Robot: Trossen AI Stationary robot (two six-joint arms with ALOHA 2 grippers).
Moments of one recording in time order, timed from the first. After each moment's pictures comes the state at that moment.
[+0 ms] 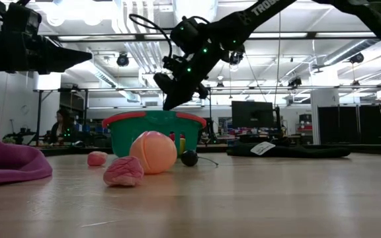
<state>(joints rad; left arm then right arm) -0.02 0.14 0.01 0.20 -0.27 0.35 -0.29 2.09 1.61 -0.19 0.26 0.09</state>
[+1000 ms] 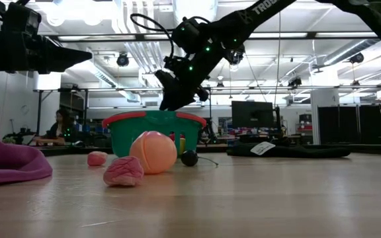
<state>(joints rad) -0.02 0.14 0.01 0.20 -0.27 0.35 -0.30 2.07 1.61 -0.24 0.16 0.14</state>
